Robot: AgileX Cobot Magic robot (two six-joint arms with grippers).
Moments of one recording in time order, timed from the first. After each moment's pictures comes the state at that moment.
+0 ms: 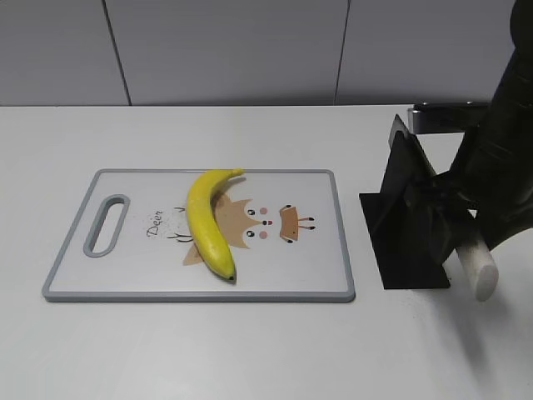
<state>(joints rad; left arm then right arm) -0.06 -0.01 -0.49 0.07 1.09 0.05 0.33 1.67 -1.08 0.15 1.07 0.17</state>
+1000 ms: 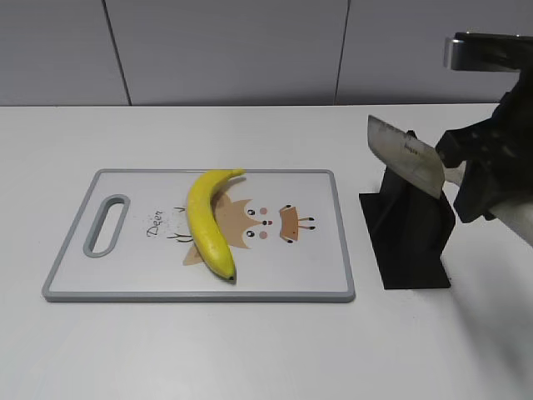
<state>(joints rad) -0.06 -0.01 -0.49 0.08 1.09 0.05 0.34 1.44 -1.10 0.18 1.11 0.11</state>
